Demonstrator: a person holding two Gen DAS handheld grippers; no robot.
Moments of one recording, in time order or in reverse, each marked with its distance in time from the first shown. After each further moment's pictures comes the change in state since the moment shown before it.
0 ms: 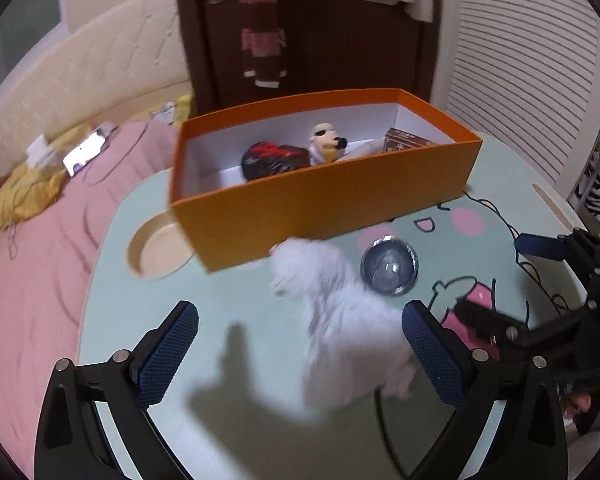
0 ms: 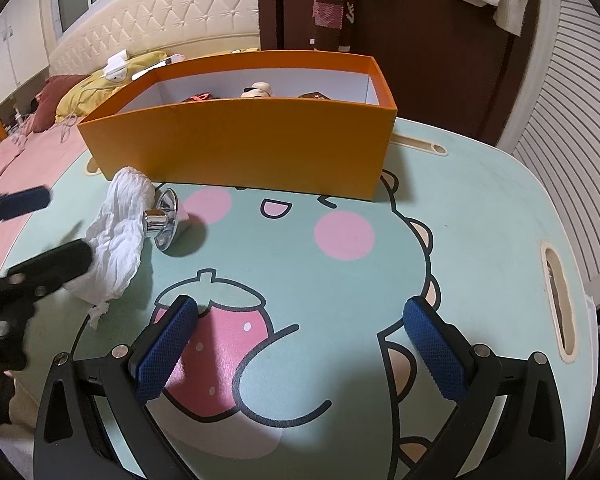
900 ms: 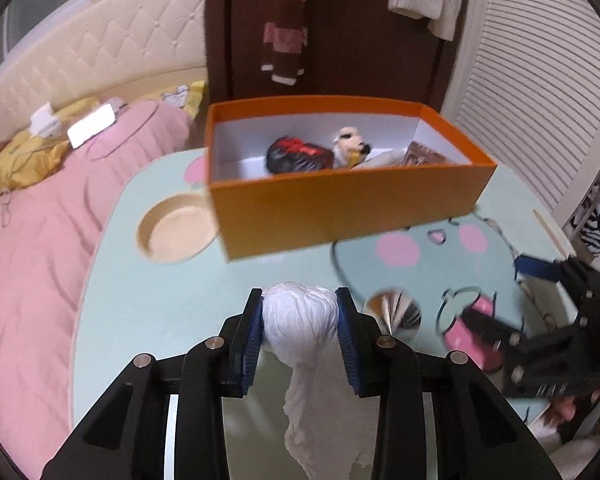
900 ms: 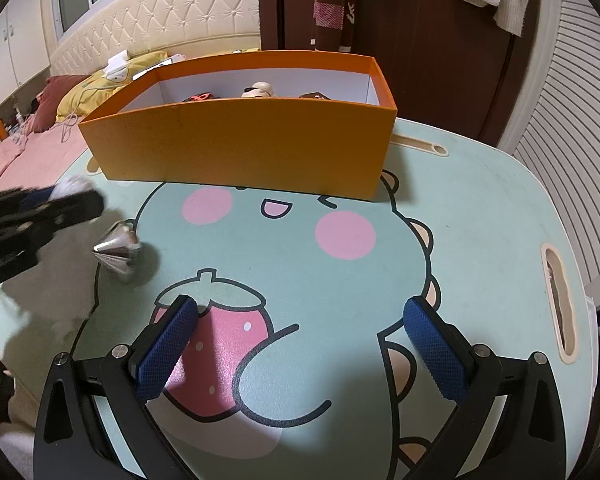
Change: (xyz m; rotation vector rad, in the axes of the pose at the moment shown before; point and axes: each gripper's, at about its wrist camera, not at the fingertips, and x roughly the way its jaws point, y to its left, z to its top) left arm -0.014 0.034 -0.023 -0.102 0.005 -0.009; right arm 0.001 0.000 -0.002 0.002 -0.002 0.002
